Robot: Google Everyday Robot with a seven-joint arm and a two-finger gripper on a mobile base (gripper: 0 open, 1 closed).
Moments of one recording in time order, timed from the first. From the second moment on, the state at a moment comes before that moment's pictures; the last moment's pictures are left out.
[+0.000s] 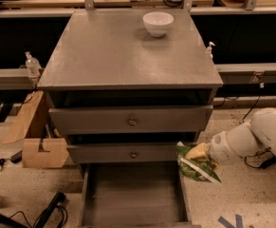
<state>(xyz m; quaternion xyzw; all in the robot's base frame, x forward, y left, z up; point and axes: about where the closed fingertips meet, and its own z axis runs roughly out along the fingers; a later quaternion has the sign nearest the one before) 0.469 -0.201 0.626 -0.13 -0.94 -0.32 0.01</state>
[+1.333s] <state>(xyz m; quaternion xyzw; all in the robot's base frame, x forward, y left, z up) 0.465 -0.154 0.394 -0.20 -0.89 -0.40 0.06</state>
